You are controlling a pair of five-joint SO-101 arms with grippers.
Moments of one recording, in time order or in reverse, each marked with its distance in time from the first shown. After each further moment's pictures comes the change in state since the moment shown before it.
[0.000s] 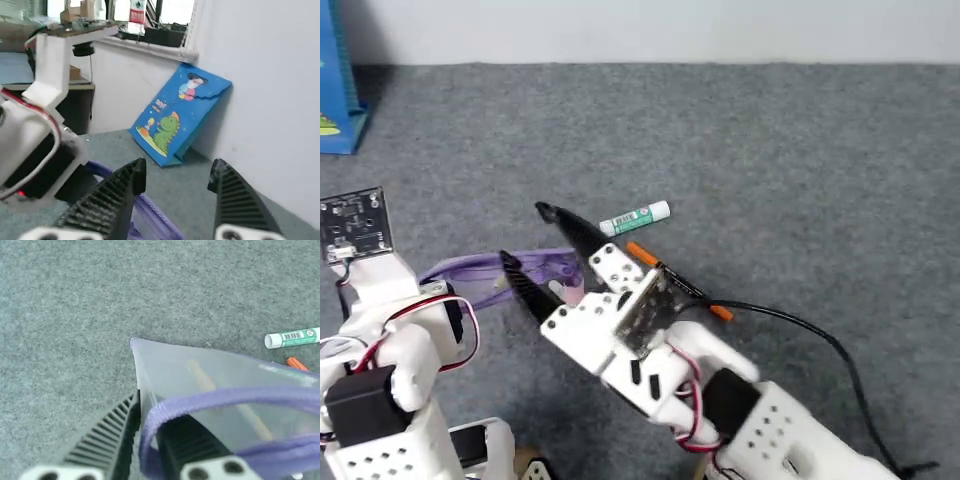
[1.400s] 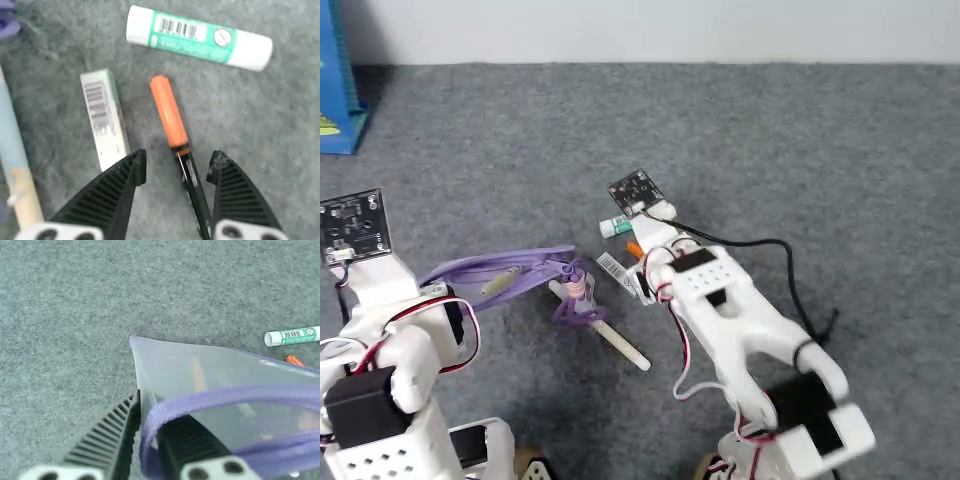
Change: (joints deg) left arm 0.0 0.0 0.0 1.0 1.1; right arm 28.2 59.7 -16.4 22.5 4.9
